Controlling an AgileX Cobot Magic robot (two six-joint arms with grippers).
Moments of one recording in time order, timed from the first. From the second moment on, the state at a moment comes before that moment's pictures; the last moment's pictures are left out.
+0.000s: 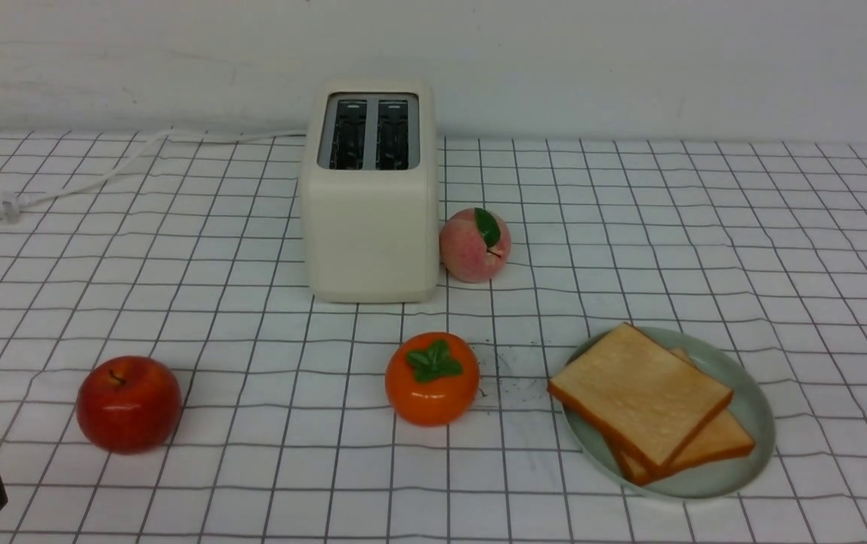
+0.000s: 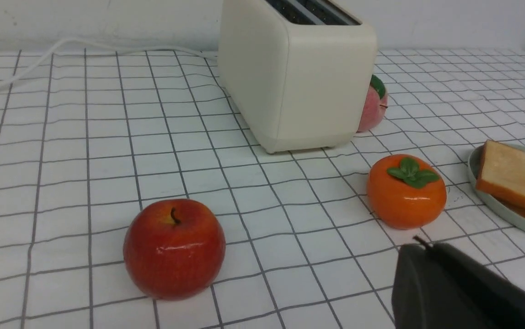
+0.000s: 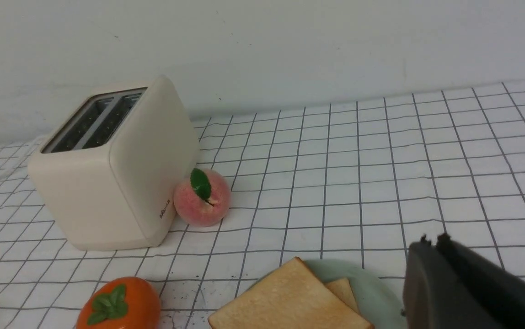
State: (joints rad) right arm -0.22 0.58 -0.55 0.97 0.47 -0.72; left arm -0.71 0.16 -0.27 0.68 0.49 -0.83
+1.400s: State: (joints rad) right arm 0.09 -0.01 0.03 0.53 0.14 -0.48; left arm -0.71 0.16 -0.26 0.68 0.51 -0.83
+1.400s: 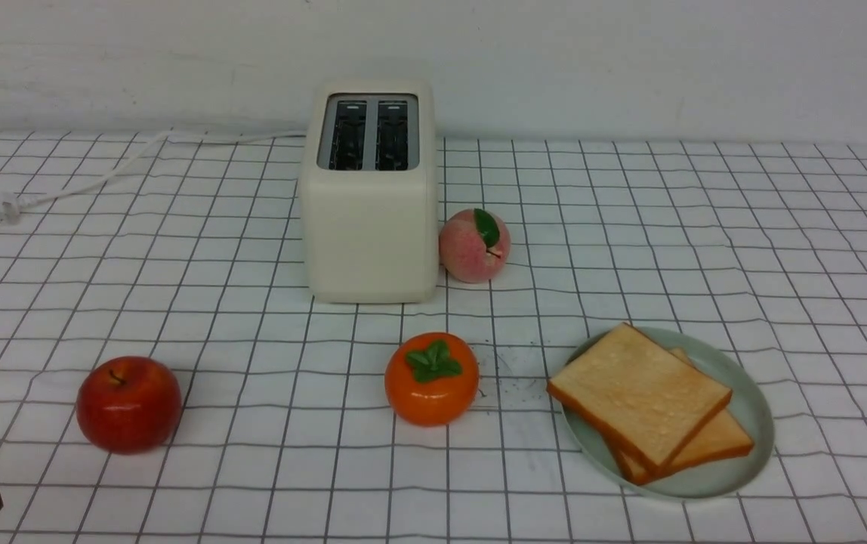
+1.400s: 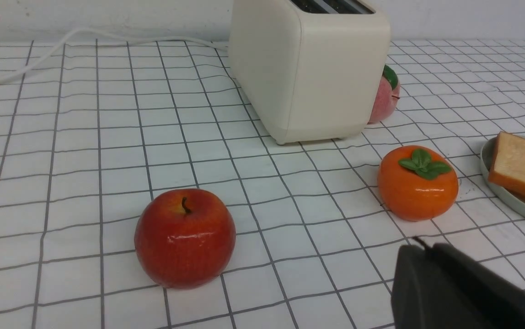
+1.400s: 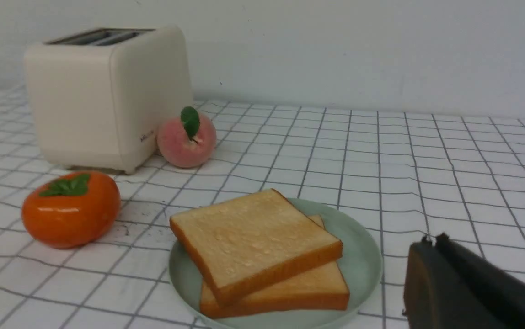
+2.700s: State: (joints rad) right arm 0.09 -0.01 0.02 0.01 0.39 0.17; left arm -0.71 0.16 -0.26 0.68 0.52 -0.83
